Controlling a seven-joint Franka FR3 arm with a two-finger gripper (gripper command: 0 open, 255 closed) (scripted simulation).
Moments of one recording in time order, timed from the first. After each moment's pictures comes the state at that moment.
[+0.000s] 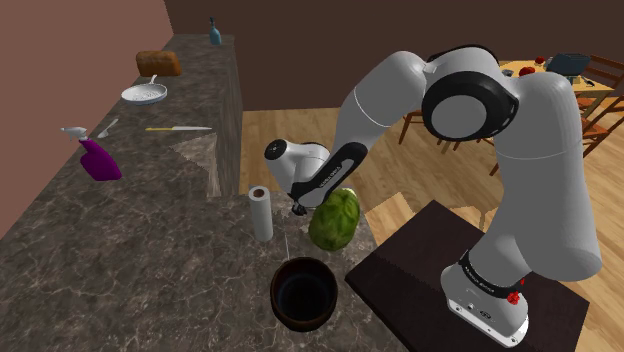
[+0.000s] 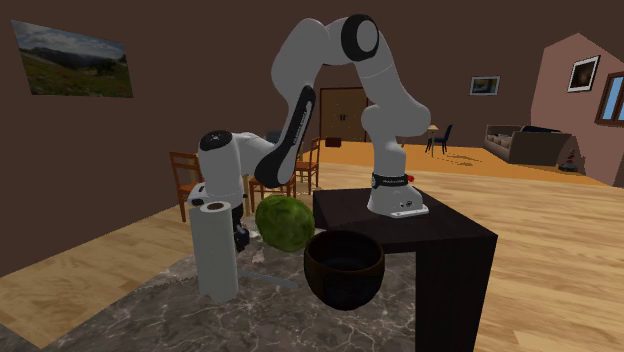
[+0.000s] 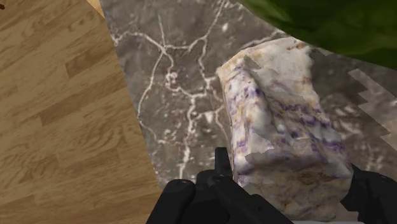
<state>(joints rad) 0.50 0.61 -0.10 -1.99 -0.44 2.40 0.10</state>
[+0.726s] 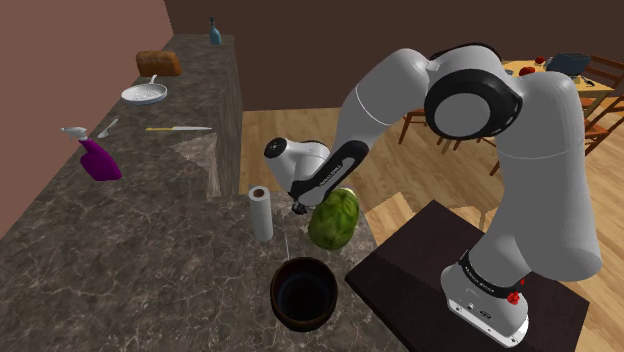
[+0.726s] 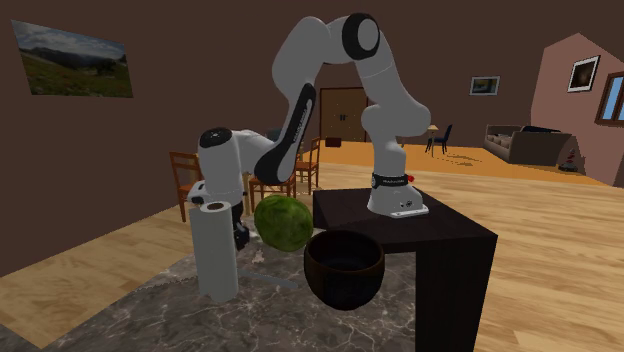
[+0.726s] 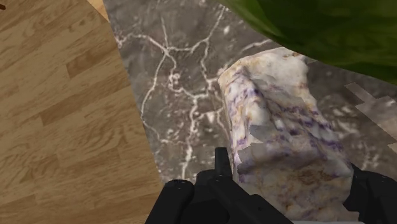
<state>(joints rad) 0.50 0.59 -0.10 -1.99 -0.44 2.39 0.10</state>
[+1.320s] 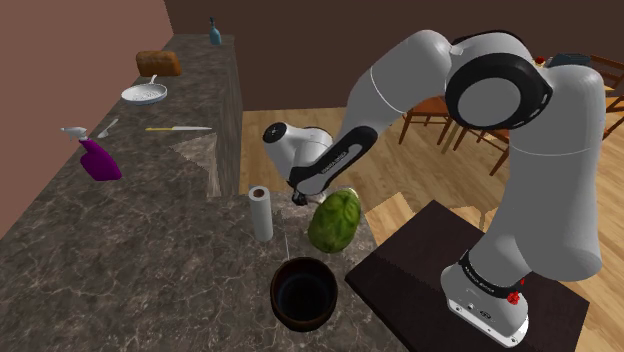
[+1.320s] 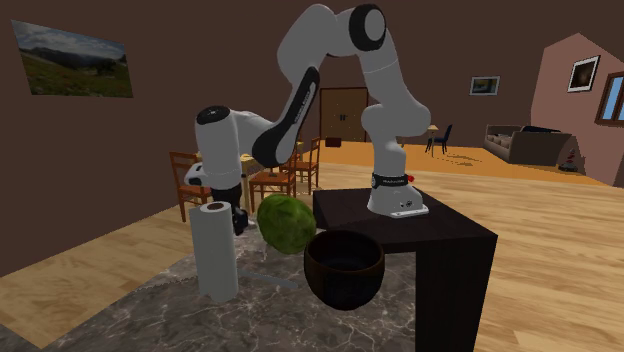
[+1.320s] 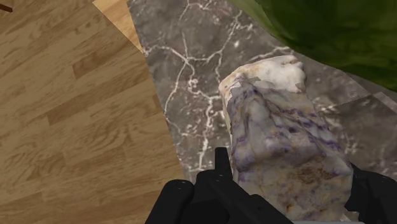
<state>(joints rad) 0.50 0.49 -0.09 -2.01 -0.42 2.32 0.06</state>
